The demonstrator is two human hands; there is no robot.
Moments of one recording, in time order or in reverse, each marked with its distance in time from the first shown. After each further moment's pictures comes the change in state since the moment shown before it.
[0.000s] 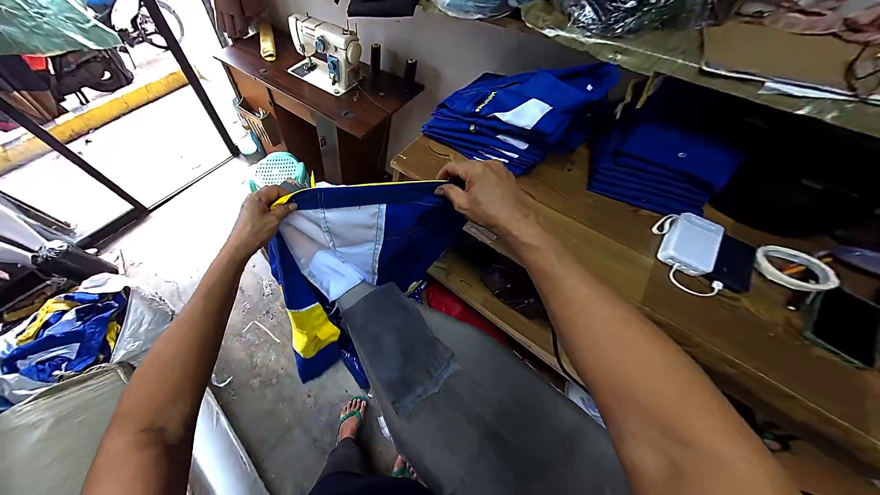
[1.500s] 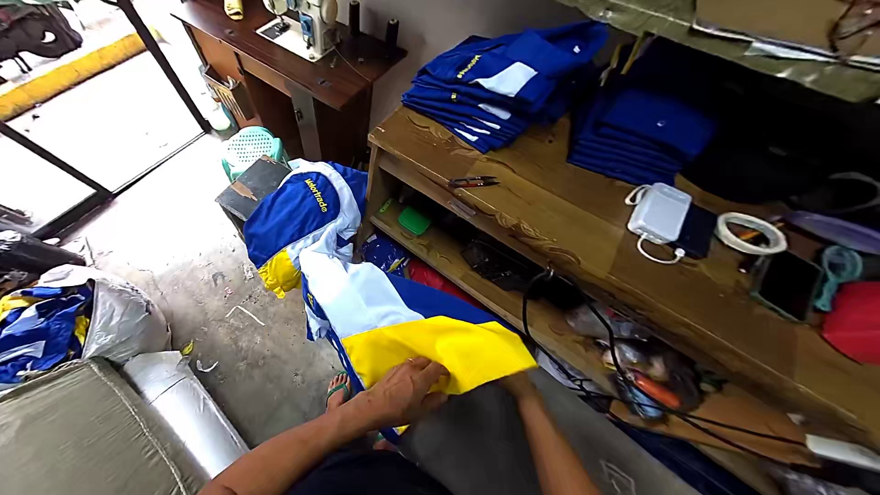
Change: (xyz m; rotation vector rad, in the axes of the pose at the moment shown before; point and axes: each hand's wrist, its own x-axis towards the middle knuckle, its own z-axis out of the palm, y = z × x) left_hand -0.228 0.111 0.281 -0.213 -0.871 0.187; right_hand -0.356 0.036 0.116 0.163 -0.471 0.907
